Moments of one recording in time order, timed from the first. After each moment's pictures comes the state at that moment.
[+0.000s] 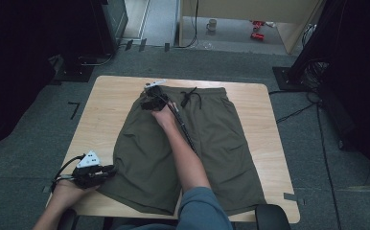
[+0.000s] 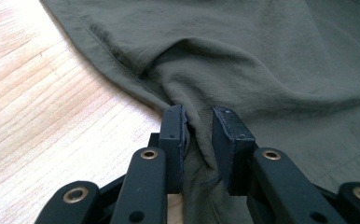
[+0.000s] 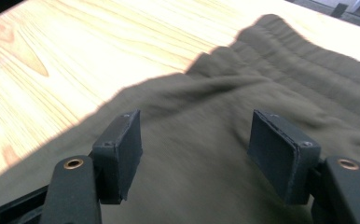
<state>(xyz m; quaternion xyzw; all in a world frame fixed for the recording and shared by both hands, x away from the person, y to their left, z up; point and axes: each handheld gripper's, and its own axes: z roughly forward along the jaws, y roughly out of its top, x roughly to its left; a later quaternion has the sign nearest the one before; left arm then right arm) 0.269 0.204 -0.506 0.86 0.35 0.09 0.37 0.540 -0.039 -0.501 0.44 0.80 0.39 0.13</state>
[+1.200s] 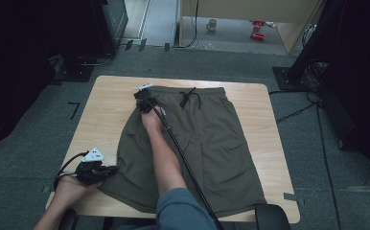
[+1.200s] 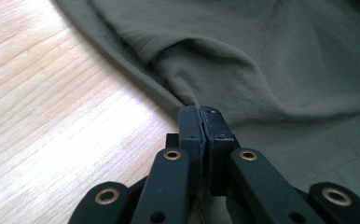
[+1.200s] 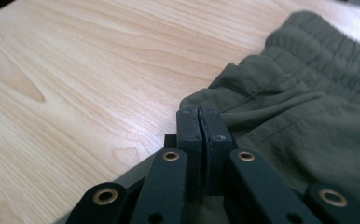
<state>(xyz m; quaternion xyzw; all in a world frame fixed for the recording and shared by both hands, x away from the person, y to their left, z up) 0.276 0.194 -0.496 0.85 0.38 0.06 0.35 0.537 0.005 -0.513 0.49 0.77 0.37 0.16</state>
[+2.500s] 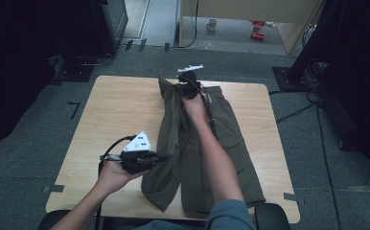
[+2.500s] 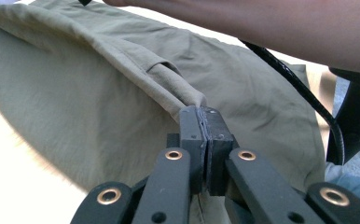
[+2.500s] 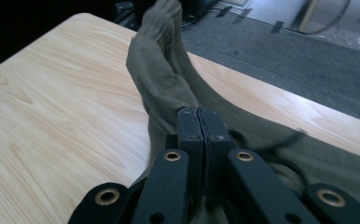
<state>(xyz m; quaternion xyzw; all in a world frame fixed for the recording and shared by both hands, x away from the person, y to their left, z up) 0.274 0.039 -0.403 0.86 0.22 0.05 0.46 0.515 -0.157 -0.413 0.49 0.76 0.40 0.18</state>
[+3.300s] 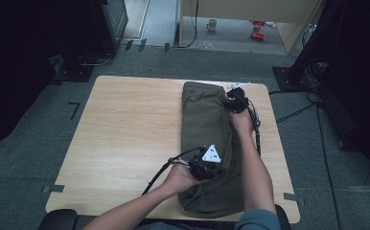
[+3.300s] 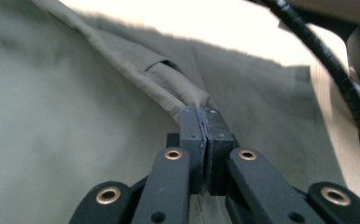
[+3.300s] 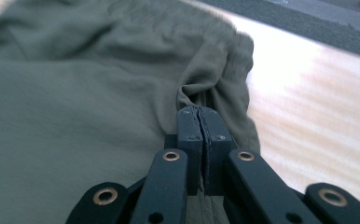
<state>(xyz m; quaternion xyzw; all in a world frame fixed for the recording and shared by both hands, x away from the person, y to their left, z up) 0.279 -0.129 -0.487 0.89 0.16 -0.02 0.42 0.489 -0.319 -0.469 0.54 0.75 0.31 0.22</state>
